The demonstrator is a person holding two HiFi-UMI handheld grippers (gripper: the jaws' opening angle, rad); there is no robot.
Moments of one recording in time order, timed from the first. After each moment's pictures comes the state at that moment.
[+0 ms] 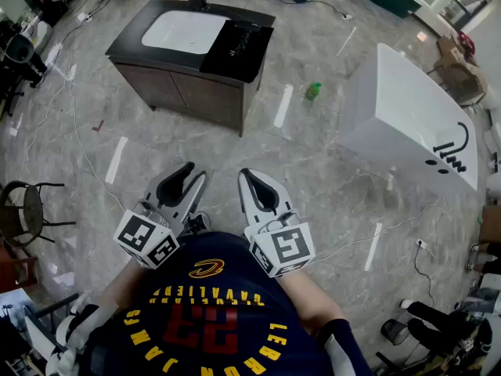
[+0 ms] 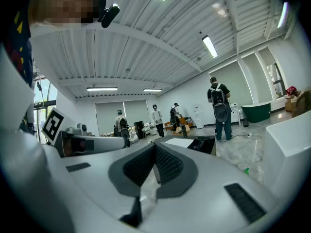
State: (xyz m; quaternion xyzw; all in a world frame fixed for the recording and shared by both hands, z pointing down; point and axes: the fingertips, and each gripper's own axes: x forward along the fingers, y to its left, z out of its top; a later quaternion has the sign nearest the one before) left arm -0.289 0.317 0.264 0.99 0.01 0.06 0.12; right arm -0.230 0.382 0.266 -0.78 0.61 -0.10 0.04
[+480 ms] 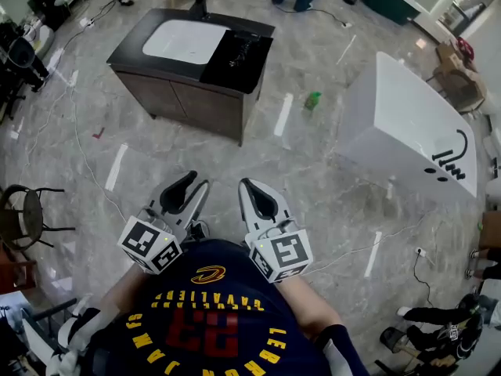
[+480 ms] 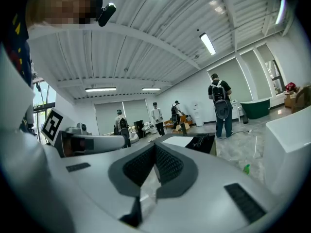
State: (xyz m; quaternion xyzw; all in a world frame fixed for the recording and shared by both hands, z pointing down) left arm -0.278 0.319 0.270 0.99 0.01 0.07 0.12; right arm -0.221 0.384 0.280 -0.78 0.61 -0.12 0.05
